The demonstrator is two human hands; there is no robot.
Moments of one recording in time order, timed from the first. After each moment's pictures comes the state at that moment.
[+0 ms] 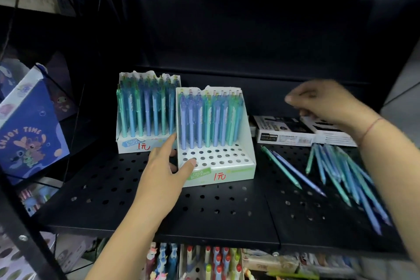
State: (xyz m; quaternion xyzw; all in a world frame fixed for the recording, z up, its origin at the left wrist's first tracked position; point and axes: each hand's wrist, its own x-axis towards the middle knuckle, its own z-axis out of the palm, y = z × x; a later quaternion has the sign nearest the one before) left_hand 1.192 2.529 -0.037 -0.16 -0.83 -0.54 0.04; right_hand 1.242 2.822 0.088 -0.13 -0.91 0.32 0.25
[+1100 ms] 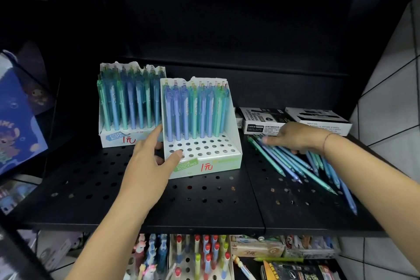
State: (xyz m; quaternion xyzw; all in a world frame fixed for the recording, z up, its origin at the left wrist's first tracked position) left_hand 1.191 2.530 -0.040 -0.16 -0.82 -0.55 0.05; right_hand 1.241 2.836 0.022 -0.26 -0.95 0.14 -0.08
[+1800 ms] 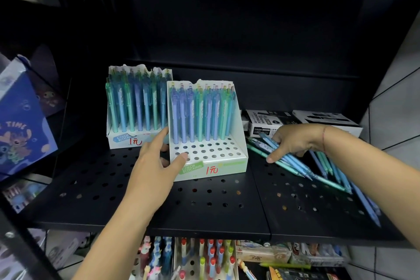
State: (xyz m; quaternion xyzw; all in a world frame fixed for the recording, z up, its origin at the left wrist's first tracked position) left_hand 1.192 2.531 -0.040 -0.16 -0.82 -0.55 0.05; right_hand 1.222 2.829 0.027 -0.20 -0.95 0.17 -0.17
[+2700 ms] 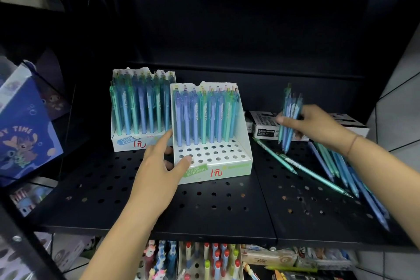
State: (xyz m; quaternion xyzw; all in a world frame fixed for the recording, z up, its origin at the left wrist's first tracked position) left_hand 1.194 2.530 -0.037 -0.16 -0.82 -0.55 0.04; right_hand 1.238 2.846 0.033 -0.11 -0.91 0.35 0.18
